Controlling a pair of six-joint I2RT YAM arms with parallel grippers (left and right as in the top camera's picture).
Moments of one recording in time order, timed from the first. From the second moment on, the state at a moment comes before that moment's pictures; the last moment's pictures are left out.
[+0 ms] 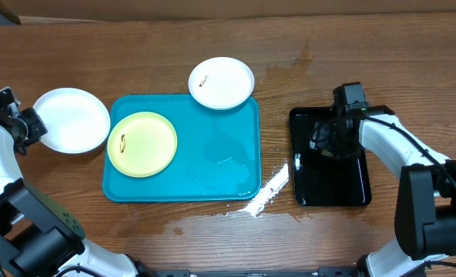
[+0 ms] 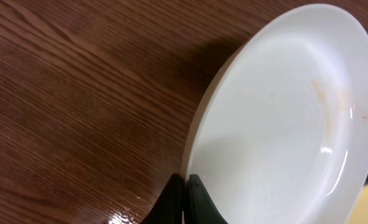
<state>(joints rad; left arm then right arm) 0.68 1.84 1.48 -0.77 0.08 0.11 0.12 1.79 1.05 -0.66 -0.06 0.36</state>
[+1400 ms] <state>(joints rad) 0.58 1.72 1.59 -1.00 0.52 0.02 0.11 1.64 1.23 -0.90 -0.15 0.34</state>
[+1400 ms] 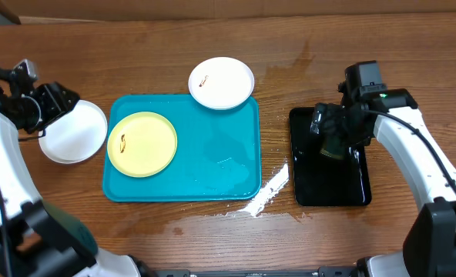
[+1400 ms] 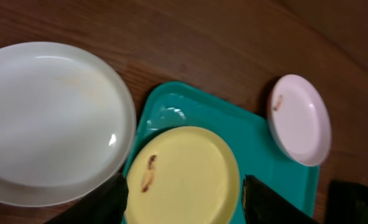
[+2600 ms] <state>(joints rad) 0.15 1.62 1.56 -1.15 0.41 -0.05 0.44 1.80 1.22 -0.76 -0.16 0.31</state>
